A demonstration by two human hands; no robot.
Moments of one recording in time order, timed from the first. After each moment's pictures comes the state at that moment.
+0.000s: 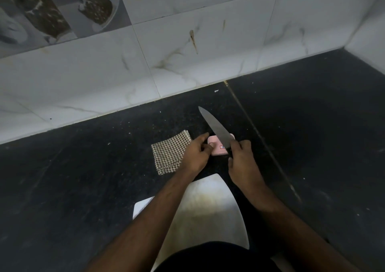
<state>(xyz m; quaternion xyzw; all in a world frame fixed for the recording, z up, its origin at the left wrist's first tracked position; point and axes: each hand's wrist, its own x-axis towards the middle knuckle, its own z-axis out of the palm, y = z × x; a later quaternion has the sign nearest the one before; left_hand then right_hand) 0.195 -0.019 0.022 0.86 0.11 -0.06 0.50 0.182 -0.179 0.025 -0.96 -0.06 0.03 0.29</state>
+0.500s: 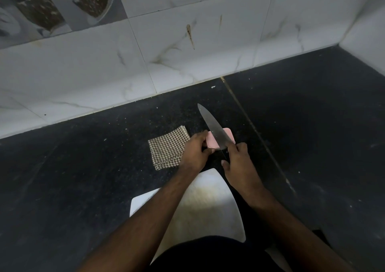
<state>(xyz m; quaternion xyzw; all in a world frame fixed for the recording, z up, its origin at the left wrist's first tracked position) 0.187 -0.027 0.016 0.93 0.05 -0.01 0.37 0.160 -0.182 0.023 -0.95 -0.06 0.05 0.29</state>
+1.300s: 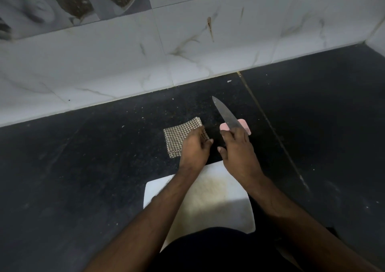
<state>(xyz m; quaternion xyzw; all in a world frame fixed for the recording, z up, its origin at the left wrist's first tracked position) 0.144 -0.004 0.030 0.91 0.14 0.09 0.38 0.160 -0.151 0.038 -0.96 -0.17 0.00 0.21</state>
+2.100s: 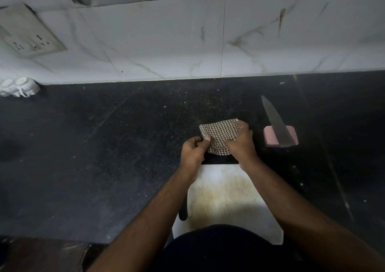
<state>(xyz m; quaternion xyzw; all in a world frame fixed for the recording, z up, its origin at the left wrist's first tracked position) 0.081 0.072 0.015 0.64 0.38 0.06 0.66 0.182 -0.045 0.012 -0.86 -0.03 0.19 0.48</state>
